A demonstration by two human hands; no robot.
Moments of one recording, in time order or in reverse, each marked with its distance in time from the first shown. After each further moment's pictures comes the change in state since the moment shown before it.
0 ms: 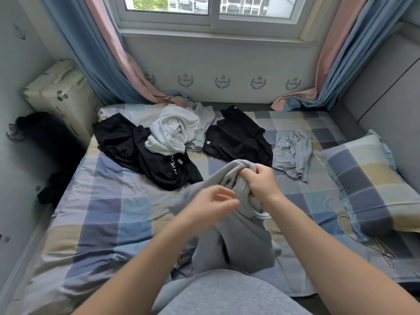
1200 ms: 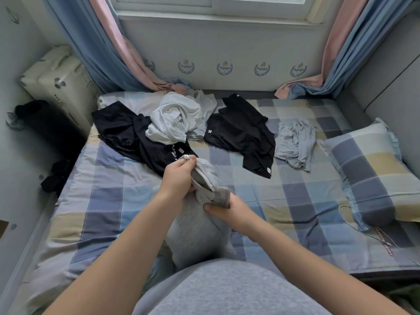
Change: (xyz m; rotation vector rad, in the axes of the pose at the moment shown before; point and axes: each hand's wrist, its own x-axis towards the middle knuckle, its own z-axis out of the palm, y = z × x) left_hand 0.012 0.011 -0.039 -0.464 0.421 -0.089; right_hand -0.060 0.046 0.032 -0.089 -0.576 0.042
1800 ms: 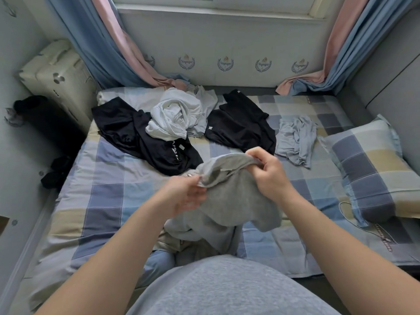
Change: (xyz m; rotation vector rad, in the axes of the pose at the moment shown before) left_hand 0.005 -0.024 -0.023 0.202 -0.177 -0.330; right_hand 0.010 -0.031 -0.070 -0.262 0.404 -0.361
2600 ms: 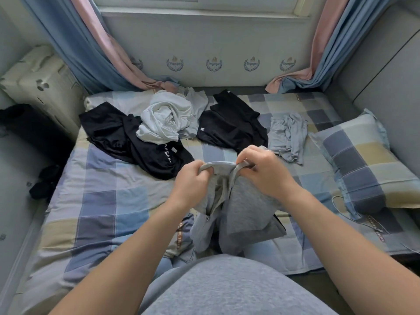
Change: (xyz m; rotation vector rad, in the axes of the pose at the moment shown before) left_hand 0.007 0.014 0.037 0.503 0.192 0.639; right_hand 0.008 -0.004 -0.023 -0.512 -0.062 -0.295
